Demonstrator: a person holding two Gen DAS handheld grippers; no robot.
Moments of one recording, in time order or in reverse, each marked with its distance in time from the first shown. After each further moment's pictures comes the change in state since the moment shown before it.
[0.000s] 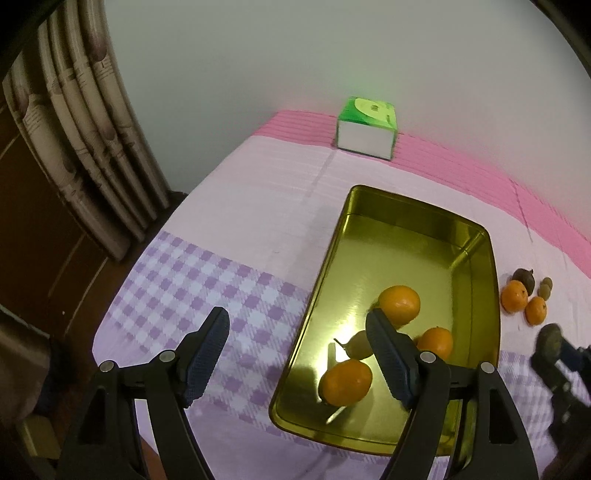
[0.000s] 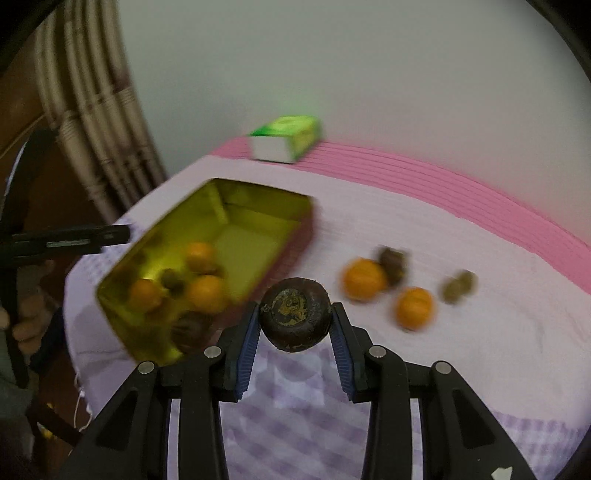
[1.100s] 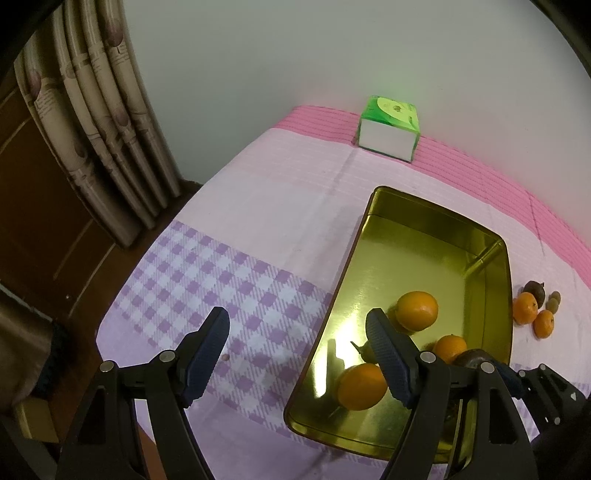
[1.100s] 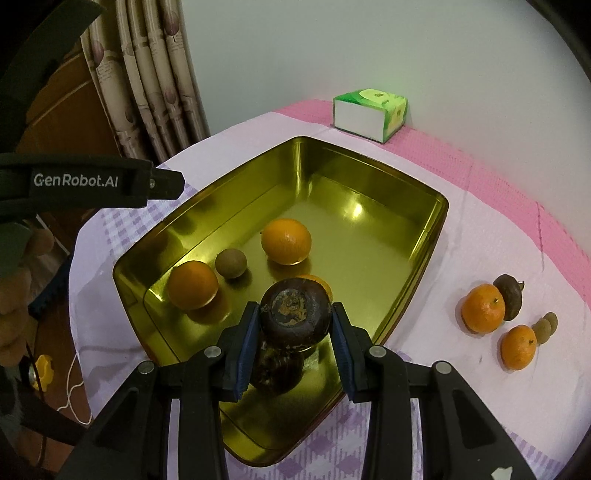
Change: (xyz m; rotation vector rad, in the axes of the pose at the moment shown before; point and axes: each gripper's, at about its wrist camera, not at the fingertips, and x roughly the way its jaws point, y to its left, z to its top) left arm 0.007 0.012 0.002 -0.054 0.021 0.032; right arm 0.061 0.076 0.001 -0.162 0.108 0.059
